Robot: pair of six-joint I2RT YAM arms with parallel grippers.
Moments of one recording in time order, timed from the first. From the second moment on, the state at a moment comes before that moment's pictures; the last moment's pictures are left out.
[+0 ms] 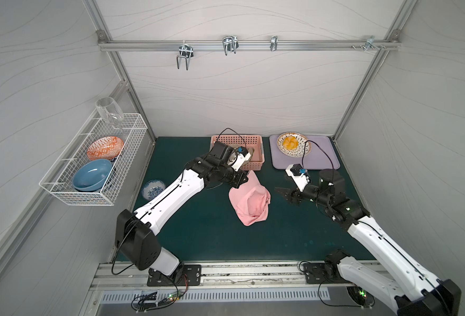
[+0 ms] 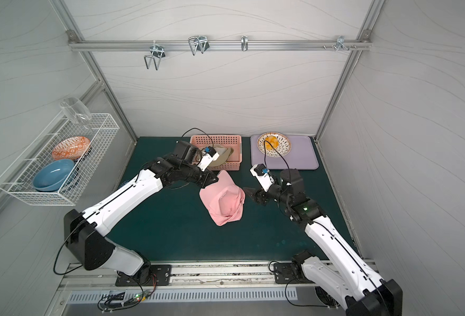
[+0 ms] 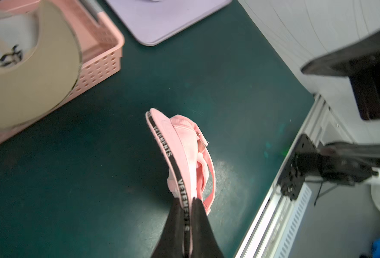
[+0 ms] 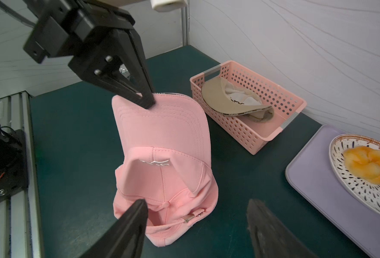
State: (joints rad) left arm -0.57 1.45 1.31 -0.72 0.37 -0.19; right arm 0.51 0.91 0.76 -0.26 -0.44 -0.20
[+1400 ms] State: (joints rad) left arm -0.57 1.18 0.68 -0.10 0.20 -0.65; right arm 0.73 1.68 0.95 -0.36 -0.10 0.29
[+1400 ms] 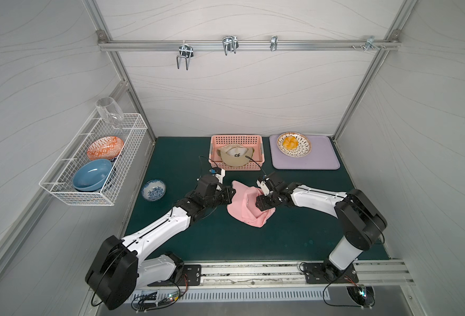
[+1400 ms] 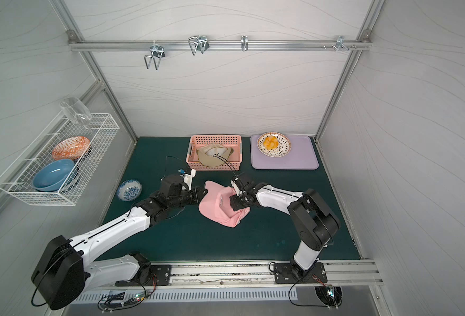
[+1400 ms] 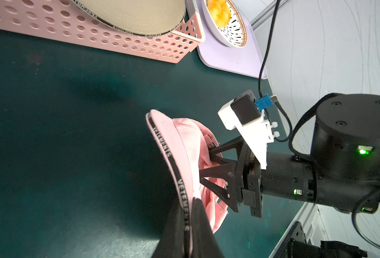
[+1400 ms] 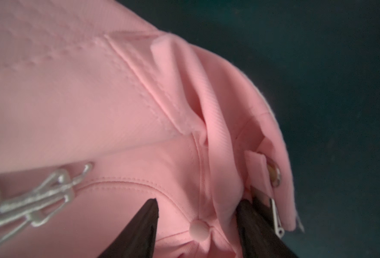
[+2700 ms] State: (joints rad) left arm -0.25 1.26 0.48 0.34 0.52 -0.80; right arm 0.31 1.22 0.72 -0.04 -1.08 0.47
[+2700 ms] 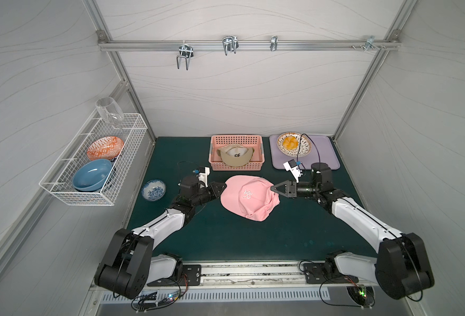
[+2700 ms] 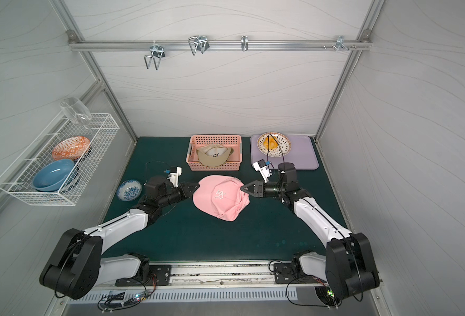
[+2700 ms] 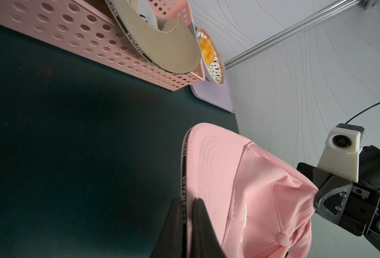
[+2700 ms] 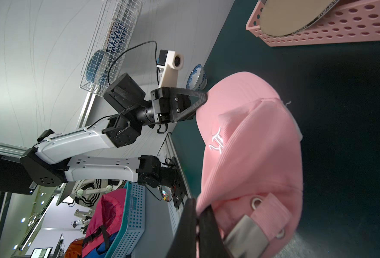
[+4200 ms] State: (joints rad) left arm -0.25 1.34 0.44 0.29 0.41 -0.79; right arm 0.84 1.78 1.09 -0.52 -0.06 0.09
